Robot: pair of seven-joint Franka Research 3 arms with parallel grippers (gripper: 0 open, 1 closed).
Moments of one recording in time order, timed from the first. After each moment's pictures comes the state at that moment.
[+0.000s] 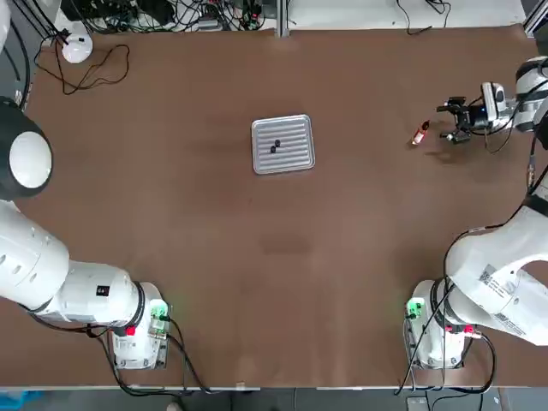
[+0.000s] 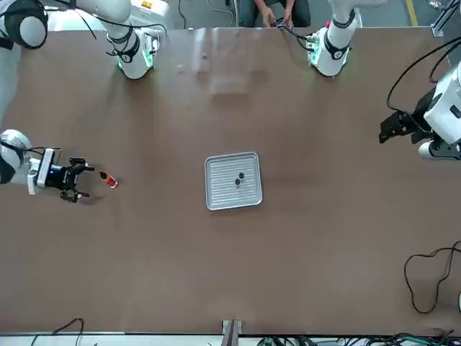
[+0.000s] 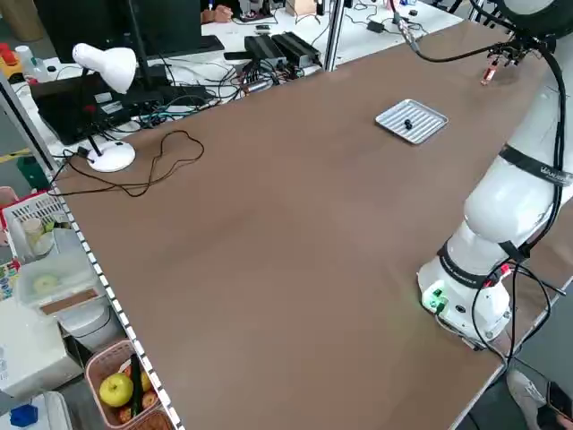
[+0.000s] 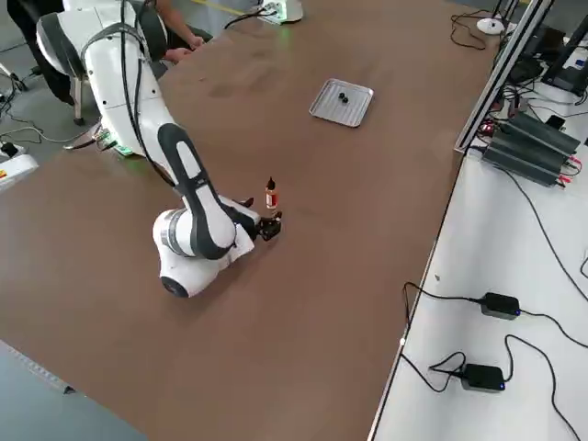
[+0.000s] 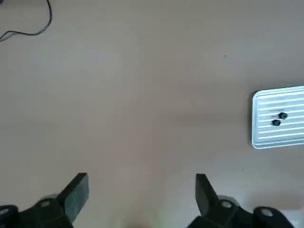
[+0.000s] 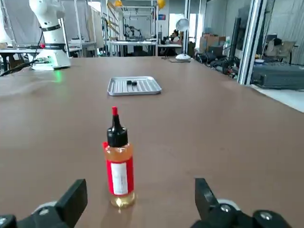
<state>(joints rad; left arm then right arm) -0.07 0.13 -0.02 -1.42 -0.04 1.48 -0.07 -0.63 0.85 -0.01 -1.60 0.95 1.47 -2.57</state>
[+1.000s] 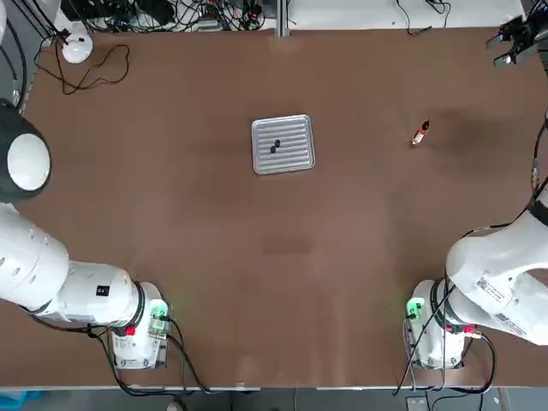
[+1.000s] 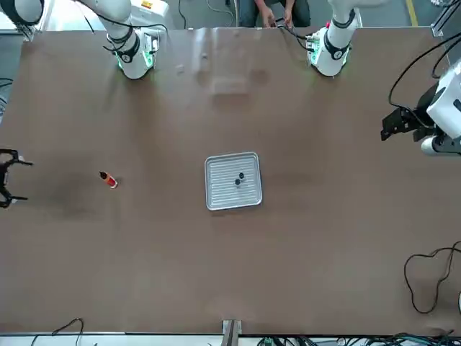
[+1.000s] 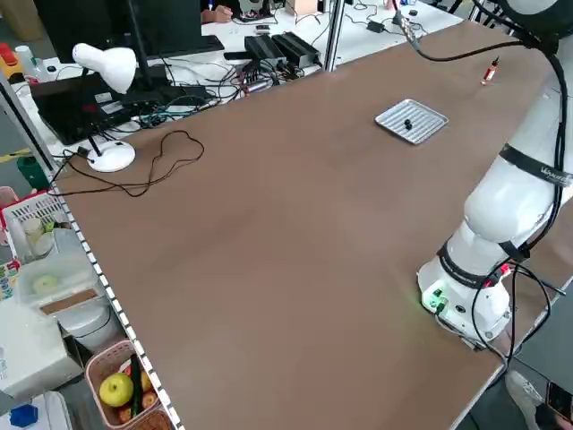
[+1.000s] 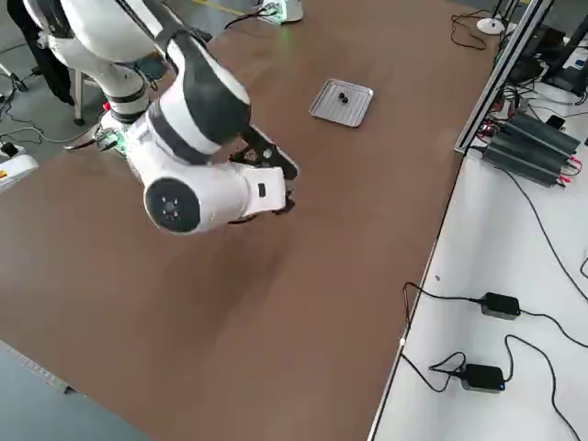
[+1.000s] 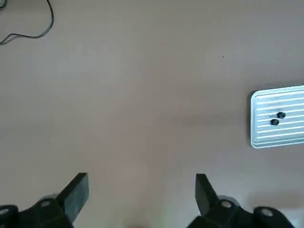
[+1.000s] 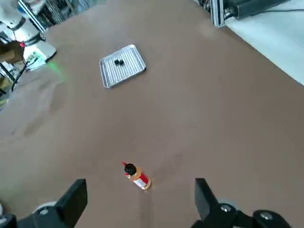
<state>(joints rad) -0.07 0.11 -0.02 -1.41 -0.04 1.48 -0.06 -0.58 0.61 0.01 -1.19 0.66 1.30 -1.77</state>
